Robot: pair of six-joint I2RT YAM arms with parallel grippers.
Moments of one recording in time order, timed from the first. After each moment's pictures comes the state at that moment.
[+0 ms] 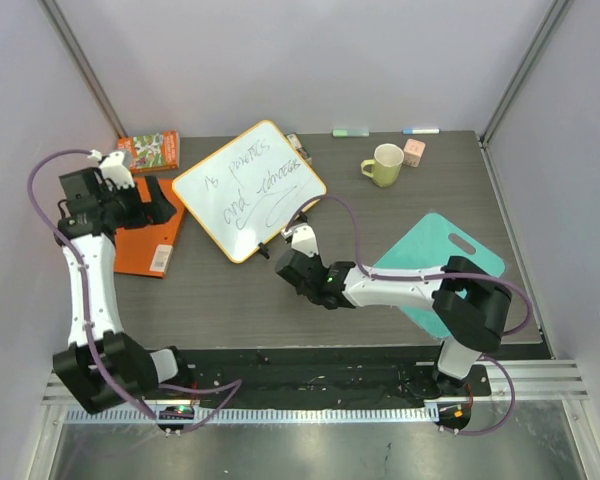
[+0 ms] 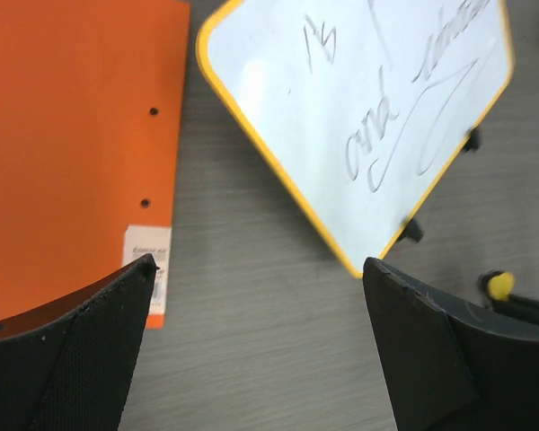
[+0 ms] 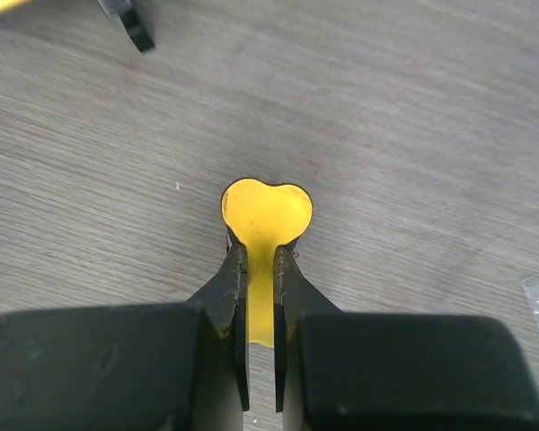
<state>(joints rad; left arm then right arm) 0.32 1.19 1.19 -0.70 0.45 0.09 1.10 1.71 1.03 -0.24 0.55 0.56</state>
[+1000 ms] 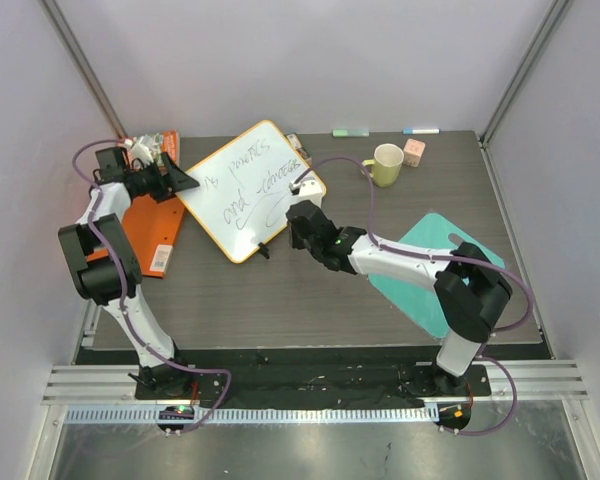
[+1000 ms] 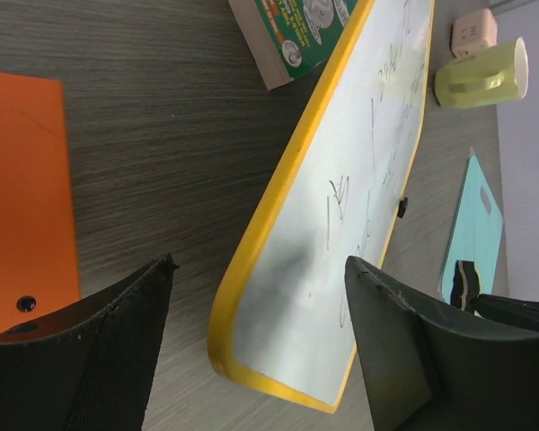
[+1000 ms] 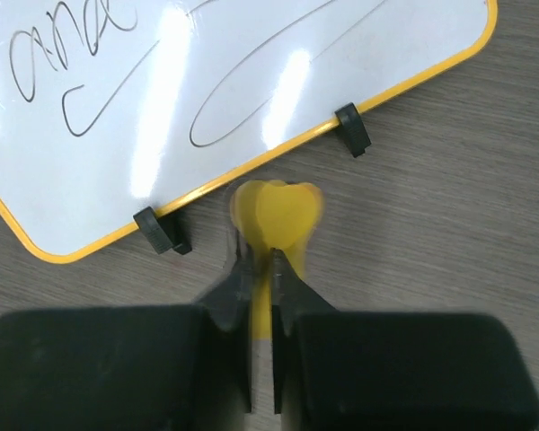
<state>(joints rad) 0.33 1.93 1.46 -0.30 0.89 -0.19 0.90 1.71 1.18 -0.06 0.45 0.43</state>
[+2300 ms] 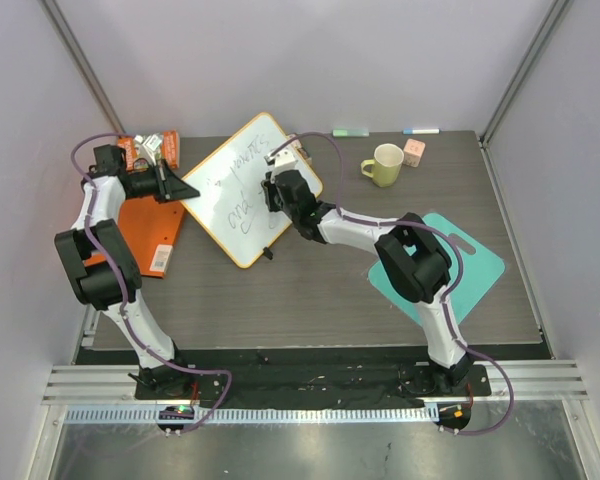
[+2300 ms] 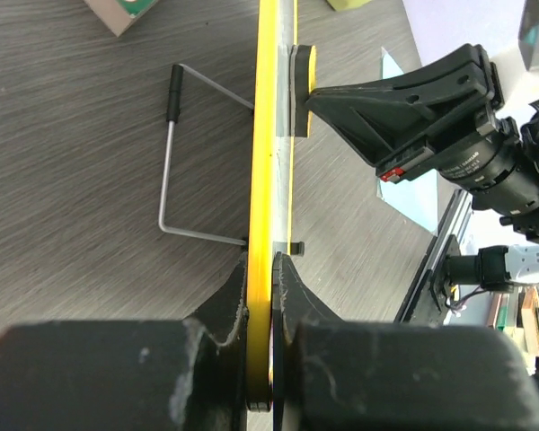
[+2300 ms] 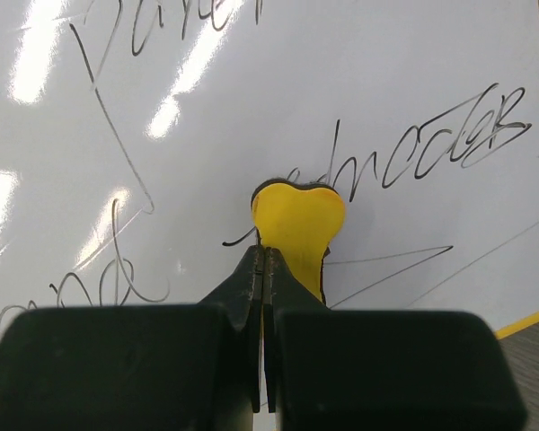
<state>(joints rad) 0.31 1.90 1.53 -0.66 1.15 0.16 0.77 2.14 1.53 0.31 0.23 0.20</state>
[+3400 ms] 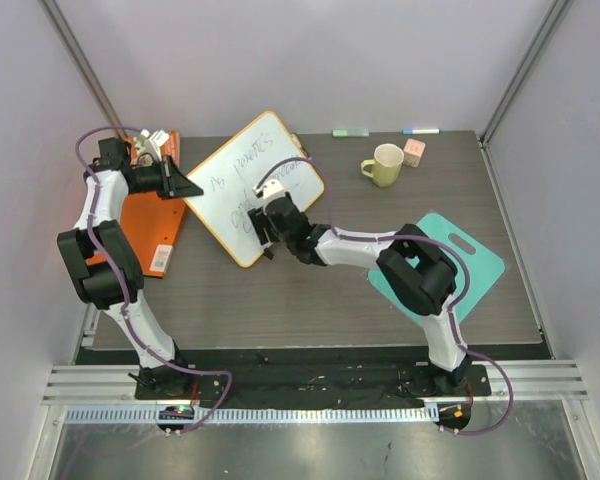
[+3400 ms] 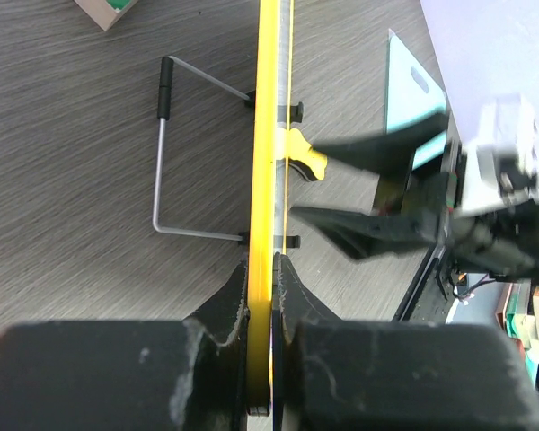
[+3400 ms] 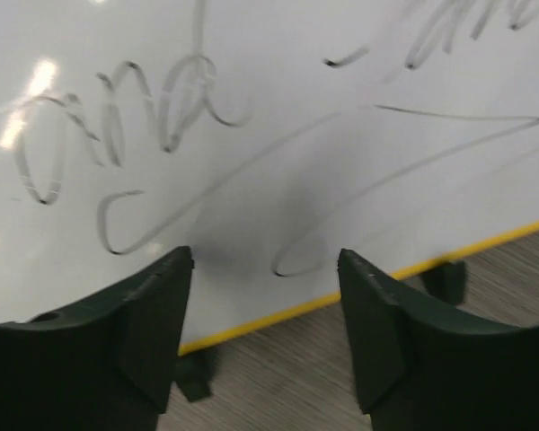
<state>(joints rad) 0.27 1.90 1.60 -0.77 1.10 0.21 0.91 2.07 1.40 0.24 0.31 0.12</state>
